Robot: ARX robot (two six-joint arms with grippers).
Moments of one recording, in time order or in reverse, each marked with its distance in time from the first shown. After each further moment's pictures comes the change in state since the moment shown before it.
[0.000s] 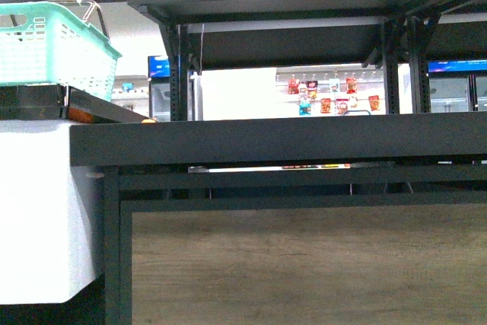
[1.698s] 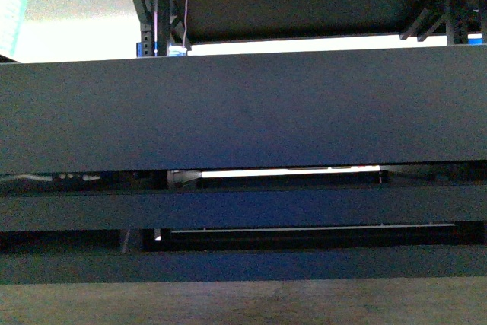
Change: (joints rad) left arm 0.000 0.000 0.000 0.000 -0.001 0.000; right arm 0.000 0.000 0.000 0.000 0.000 0.000
